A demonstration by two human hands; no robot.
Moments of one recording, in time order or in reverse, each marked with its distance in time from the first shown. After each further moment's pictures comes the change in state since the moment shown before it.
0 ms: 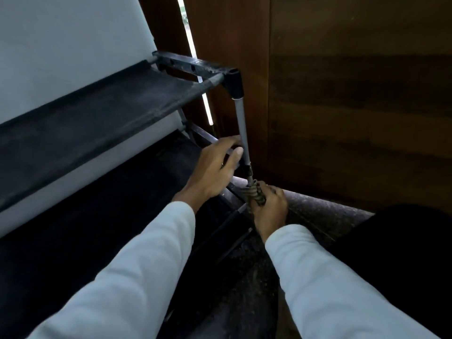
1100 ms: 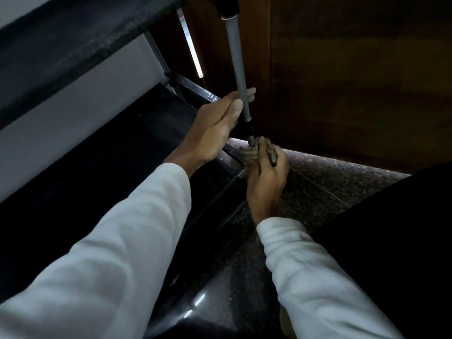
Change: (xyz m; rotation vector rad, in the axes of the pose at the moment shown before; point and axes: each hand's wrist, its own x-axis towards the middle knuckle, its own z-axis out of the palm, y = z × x) left_hand 0.007 -0.011 0.012 -0.360 -0.208 -0.145; right_hand -0.014 -0.005 0.030 -0.001 0.299 -0.001
